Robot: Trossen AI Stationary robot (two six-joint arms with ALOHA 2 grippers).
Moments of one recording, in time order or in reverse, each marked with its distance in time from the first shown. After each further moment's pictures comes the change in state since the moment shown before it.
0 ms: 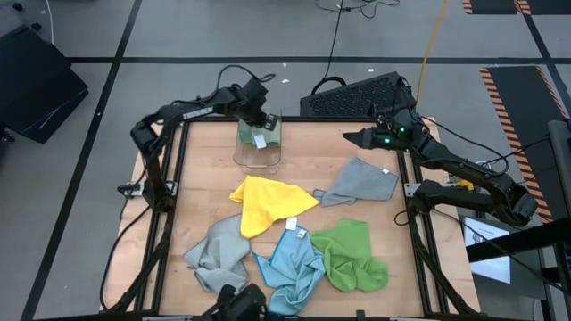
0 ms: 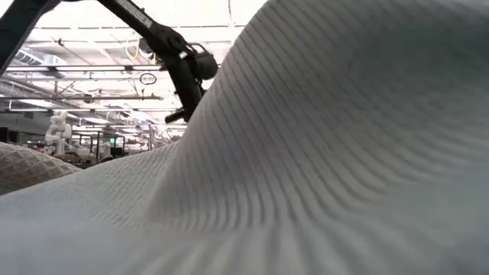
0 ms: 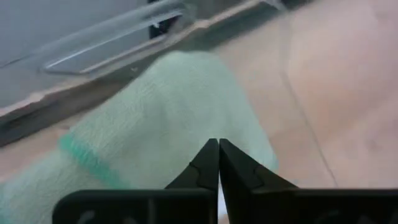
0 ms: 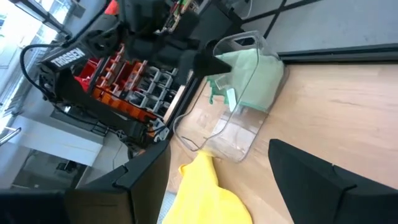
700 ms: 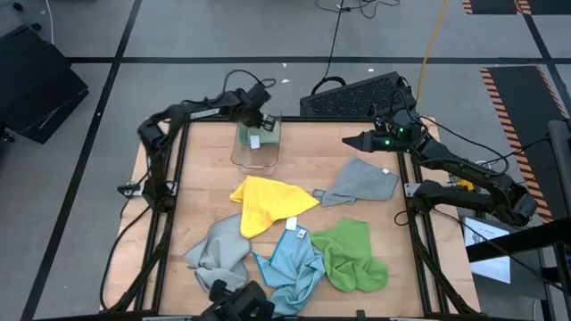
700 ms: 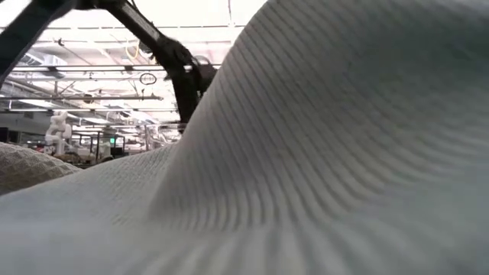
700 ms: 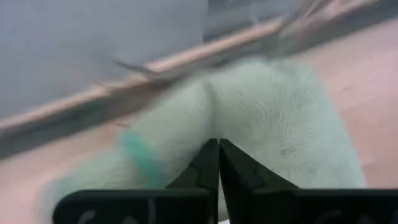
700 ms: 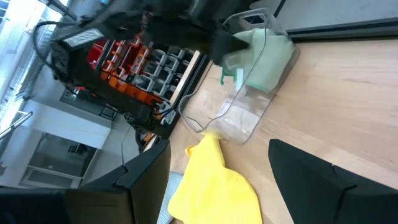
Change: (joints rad) left arm 0.004 0.046 -0.002 -0.016 -0.217 -0.047; right arm 0.000 0.000 0.000 -0.030 -0.078 -0.005
